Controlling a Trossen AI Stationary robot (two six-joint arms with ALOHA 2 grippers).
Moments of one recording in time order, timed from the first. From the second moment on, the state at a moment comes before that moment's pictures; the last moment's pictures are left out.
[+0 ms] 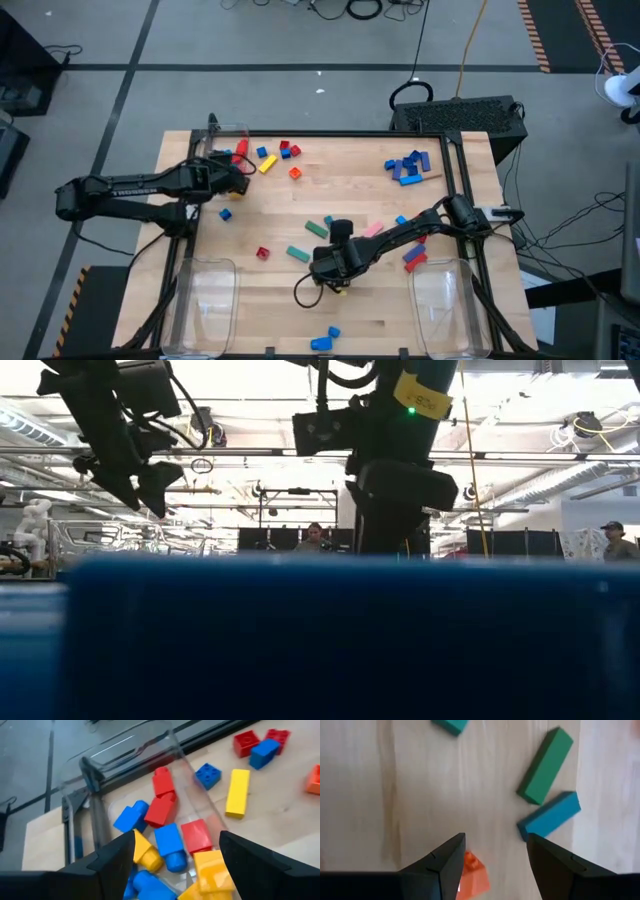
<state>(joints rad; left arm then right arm) 0.25 0.96 0.64 -0.84 -0.75 -0.69 0.32 2.13 1.64 -0.95 0.42 0.31</state>
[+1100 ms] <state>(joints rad) 0.11 0.96 0.70 -0.39 -0.82 -0.23 -0.42 1.64 1.45 -1.18 0.44 0.17</state>
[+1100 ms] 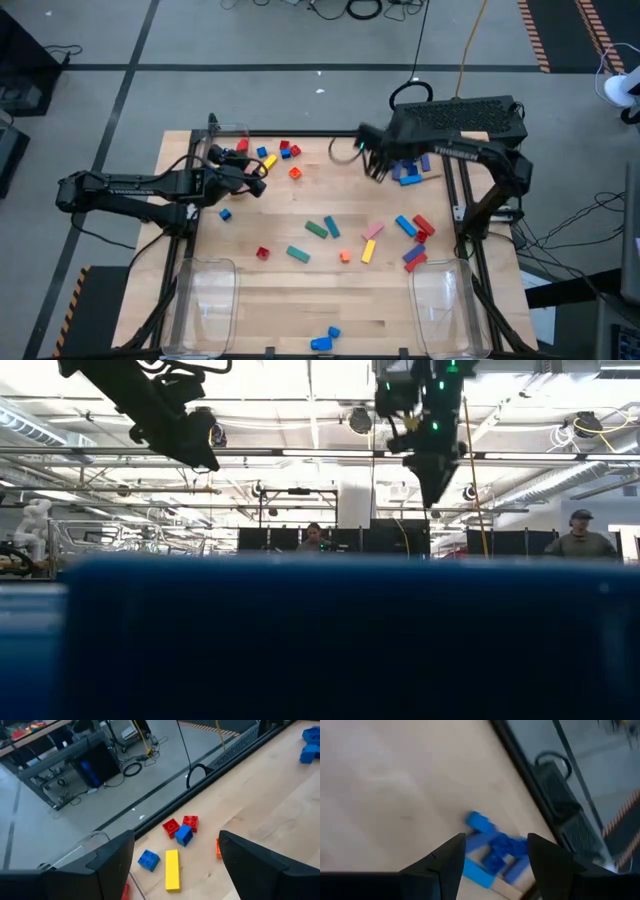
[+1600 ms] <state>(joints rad) 0.25 0.96 0.70 -0.17 -0.70 -0.01 -0.69 1.87 1.42 -1.12 0.08 0.14</state>
